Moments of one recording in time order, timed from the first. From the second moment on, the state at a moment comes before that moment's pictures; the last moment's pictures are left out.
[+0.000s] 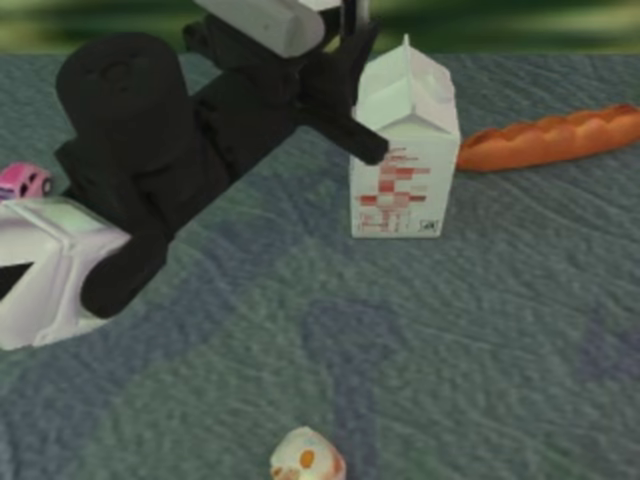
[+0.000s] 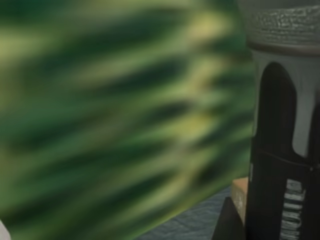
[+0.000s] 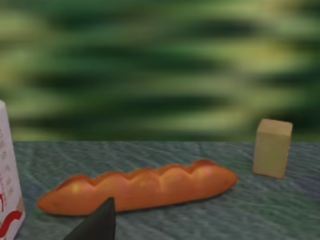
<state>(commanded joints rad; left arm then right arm) -0.63 1.52 0.79 0.81 0.15 0.01 0.00 0.00 0.00 0.00 0.00 0.00</state>
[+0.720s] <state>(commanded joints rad) -0.63 1.52 0.79 0.81 0.15 0.01 0.30 0.46 0.31 0.16 0.04 -0.01</state>
